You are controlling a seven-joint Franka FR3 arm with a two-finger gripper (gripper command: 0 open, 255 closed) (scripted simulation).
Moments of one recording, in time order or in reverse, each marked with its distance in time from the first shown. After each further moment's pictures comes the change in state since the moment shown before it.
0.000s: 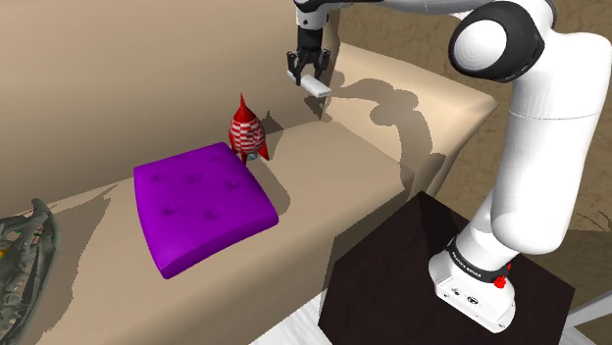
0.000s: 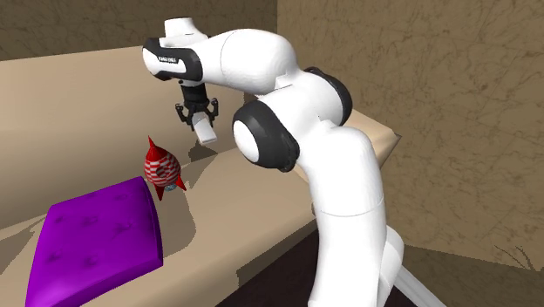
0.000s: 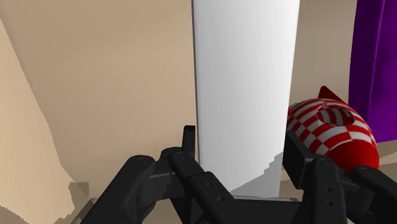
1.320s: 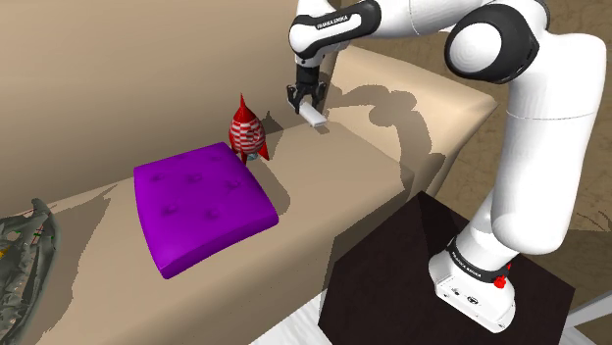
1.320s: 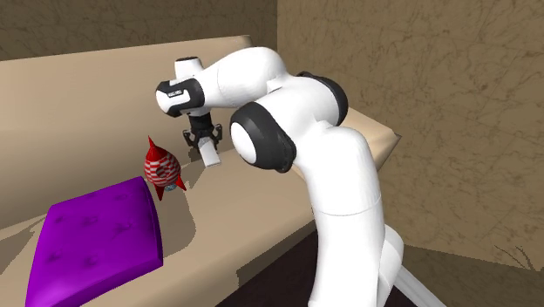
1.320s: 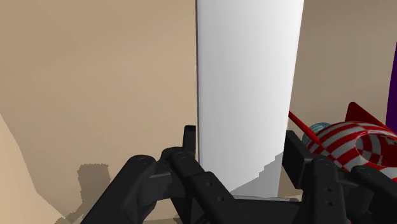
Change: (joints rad) arm 0.007 0.020 0.005 -0.239 0.006 0.258 -0.005
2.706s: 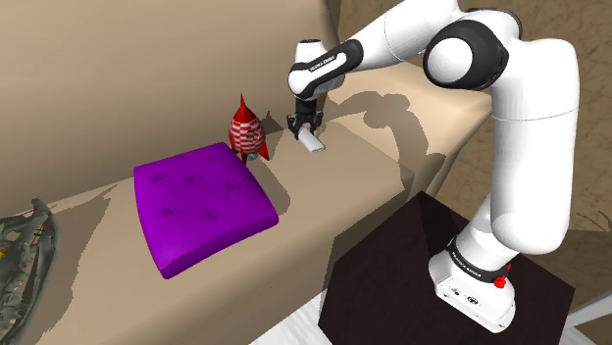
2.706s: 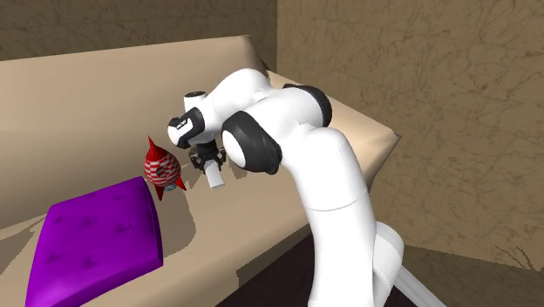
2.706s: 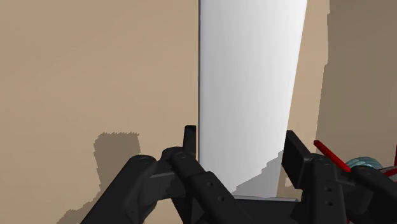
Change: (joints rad) arm -0.006 0.110 0.011 -0.129 0.024 0.238 -0.017
